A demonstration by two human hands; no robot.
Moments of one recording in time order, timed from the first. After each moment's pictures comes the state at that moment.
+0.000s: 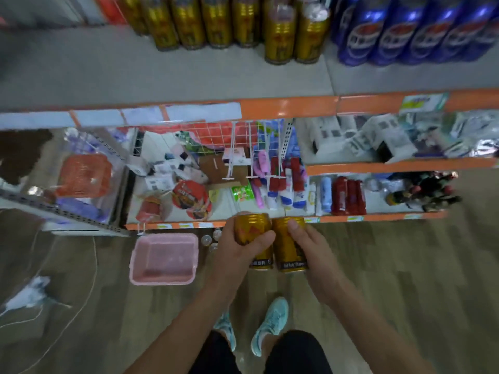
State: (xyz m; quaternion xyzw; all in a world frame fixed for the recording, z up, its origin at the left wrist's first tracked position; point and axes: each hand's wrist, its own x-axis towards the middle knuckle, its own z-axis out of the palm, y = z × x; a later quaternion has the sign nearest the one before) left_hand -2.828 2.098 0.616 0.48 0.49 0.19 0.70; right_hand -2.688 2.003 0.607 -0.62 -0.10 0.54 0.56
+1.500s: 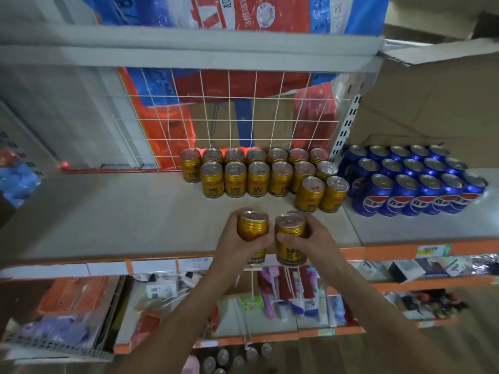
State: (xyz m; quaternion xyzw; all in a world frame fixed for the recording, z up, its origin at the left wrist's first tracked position) left_hand -2.773 2.377 0.732 0.63 0.36 0.29 0.62; right_hand -2.618 2.270 0.742 -0.71 -0.32 0.34 0.53
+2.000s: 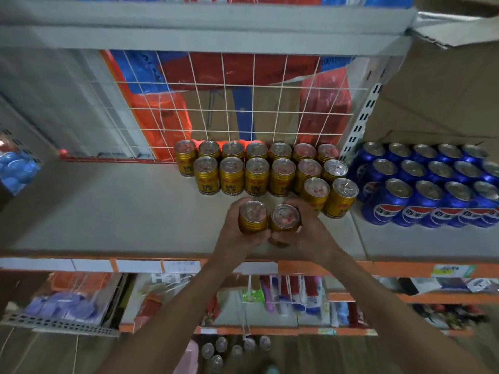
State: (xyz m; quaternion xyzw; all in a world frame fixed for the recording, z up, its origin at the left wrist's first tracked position) left_hand -2.724 2.410 0.683 0.68 0.34 0.31 0.56; right_hand -2.550 2.315 0.704 -0.72 -0.48 0.28 0.42
